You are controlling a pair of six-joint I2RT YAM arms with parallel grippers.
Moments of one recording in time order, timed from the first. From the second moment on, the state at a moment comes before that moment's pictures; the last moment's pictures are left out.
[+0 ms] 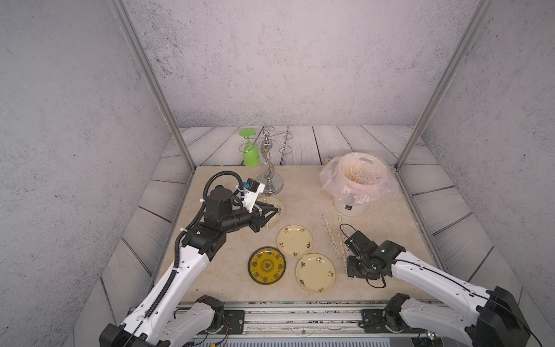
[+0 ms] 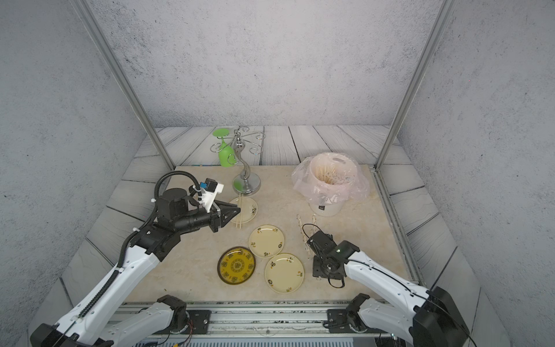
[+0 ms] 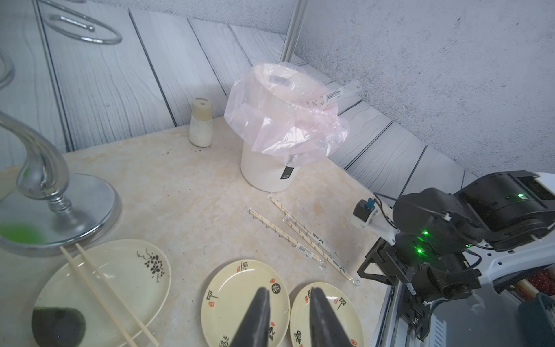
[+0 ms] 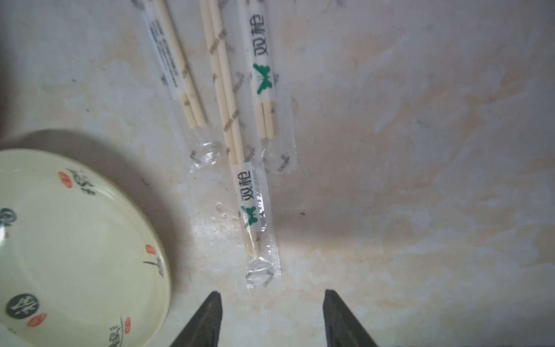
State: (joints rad) left arm -0.40 0.99 0.93 -0.29 0.64 -0.13; right arm 0.69 1.09 0.63 -0.94 0.09 0.77
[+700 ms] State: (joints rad) left arm -0.40 0.98 0.93 -0.34 0.54 -0.08; right arm 0.69 1.30 0.64 -0.86 0.09 0.71
